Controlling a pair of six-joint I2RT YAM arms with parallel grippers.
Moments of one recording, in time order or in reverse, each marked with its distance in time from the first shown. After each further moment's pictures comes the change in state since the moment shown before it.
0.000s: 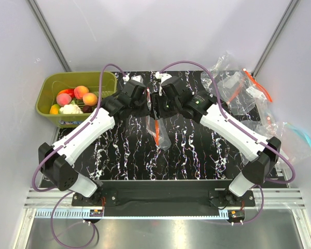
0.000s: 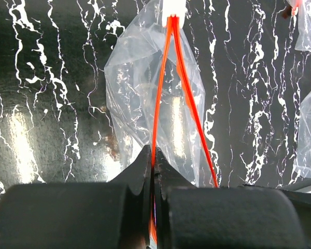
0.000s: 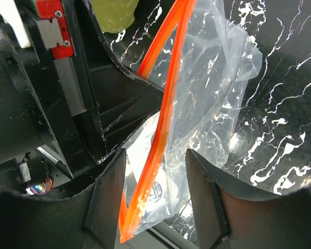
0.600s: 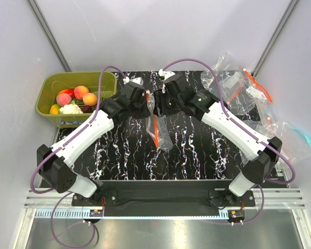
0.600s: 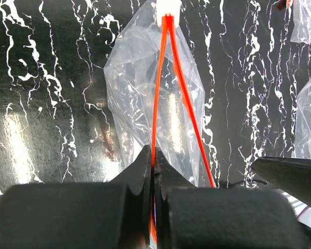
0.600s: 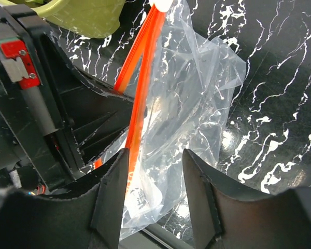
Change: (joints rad) left arm 0.000 -0.026 -0.042 0.026 0.028 0.008; right arm -0.032 0.003 0.018 -0.028 0.021 -0.014
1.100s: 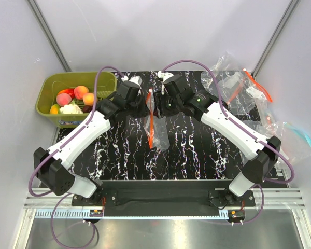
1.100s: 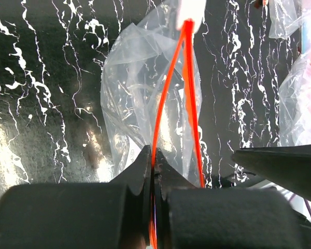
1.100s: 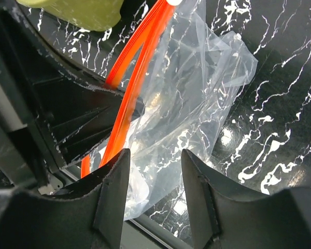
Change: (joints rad) left arm 0.040 -0.037 -0.035 0.054 0.096 0.034; right arm -0.001 0.004 -0.014 0.008 -0.021 -0.018
